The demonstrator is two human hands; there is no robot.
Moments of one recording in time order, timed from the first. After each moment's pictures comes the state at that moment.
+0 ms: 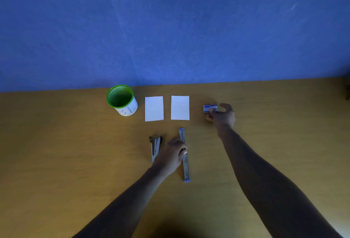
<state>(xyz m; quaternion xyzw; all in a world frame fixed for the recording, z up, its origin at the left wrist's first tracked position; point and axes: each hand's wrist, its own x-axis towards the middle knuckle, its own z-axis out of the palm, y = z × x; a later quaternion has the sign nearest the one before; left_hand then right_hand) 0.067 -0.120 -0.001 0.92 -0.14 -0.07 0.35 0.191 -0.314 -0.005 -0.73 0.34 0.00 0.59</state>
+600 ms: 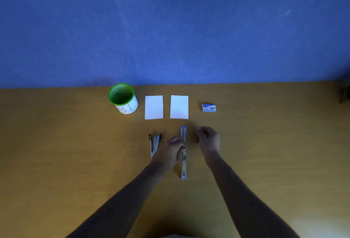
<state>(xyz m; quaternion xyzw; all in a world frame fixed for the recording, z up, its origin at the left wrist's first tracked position) 0.061 -0.119 0.009 0.92 -0.15 -0.05 0.36 0.103 -0.277 -0.013 -0.80 0.27 0.07 0.53</state>
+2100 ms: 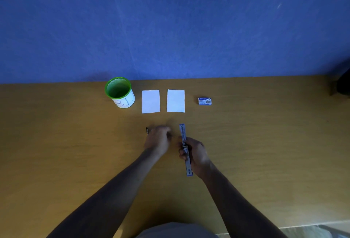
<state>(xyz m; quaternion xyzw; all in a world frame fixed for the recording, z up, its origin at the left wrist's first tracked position) 0.074 -0.105 0.008 0.95 0.01 -0.09 0.30 0.045 -0.252 0.013 -0.48 0.29 0.26 0.79</state>
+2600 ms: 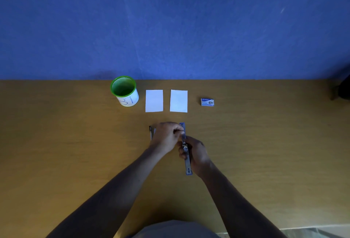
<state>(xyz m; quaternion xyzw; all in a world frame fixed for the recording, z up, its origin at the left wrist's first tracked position) 0.072 -0.117 0.044 0.90 -0.04 -0.04 0.43 0.043 -0.245 0.015 -0.49 0.26 0.26 0.79</state>
